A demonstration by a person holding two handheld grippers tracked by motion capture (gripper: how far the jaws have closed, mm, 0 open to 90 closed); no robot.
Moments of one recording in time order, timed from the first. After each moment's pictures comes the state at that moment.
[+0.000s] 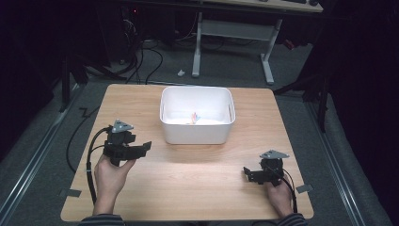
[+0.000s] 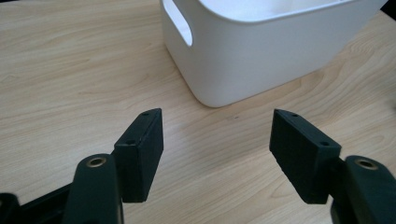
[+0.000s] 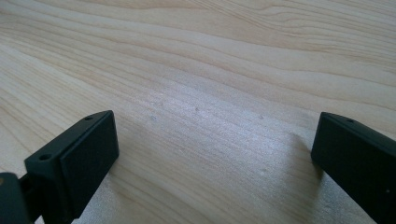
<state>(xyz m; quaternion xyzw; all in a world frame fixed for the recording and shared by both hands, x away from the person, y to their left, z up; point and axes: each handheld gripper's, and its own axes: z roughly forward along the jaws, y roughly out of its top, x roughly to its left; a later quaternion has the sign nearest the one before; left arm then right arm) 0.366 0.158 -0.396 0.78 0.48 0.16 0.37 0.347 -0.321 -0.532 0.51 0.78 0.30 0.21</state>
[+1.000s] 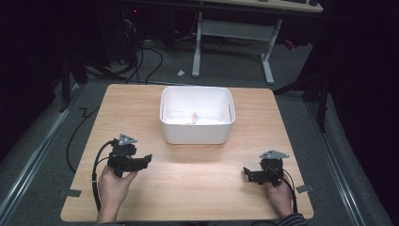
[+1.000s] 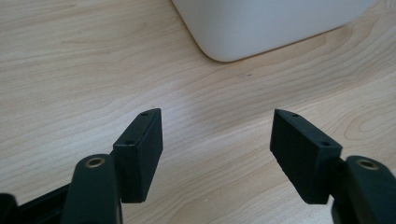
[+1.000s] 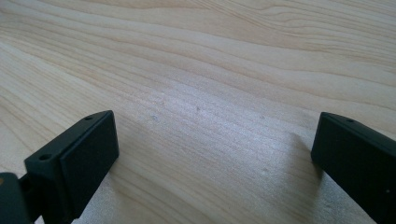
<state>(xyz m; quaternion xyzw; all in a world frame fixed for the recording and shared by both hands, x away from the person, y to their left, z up) 0.357 0.157 -0.442 0.79 0.49 0.14 0.34 0.346 -0.321 -0.532 0.51 0.78 0.30 0.21</state>
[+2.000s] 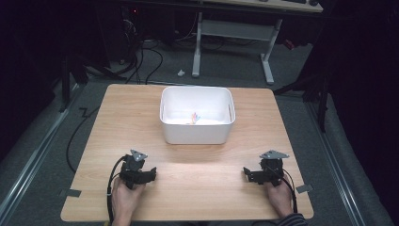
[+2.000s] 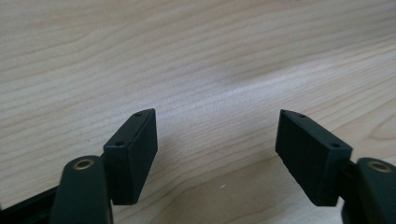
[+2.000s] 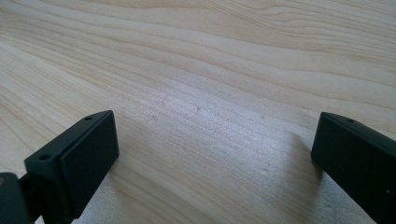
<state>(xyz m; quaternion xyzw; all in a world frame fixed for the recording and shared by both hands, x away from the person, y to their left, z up) 0.352 0.136 -0.521 0.79 0.51 0.19 0.28 0.346 -0.321 -0.533 0.51 0.78 0.30 0.21</state>
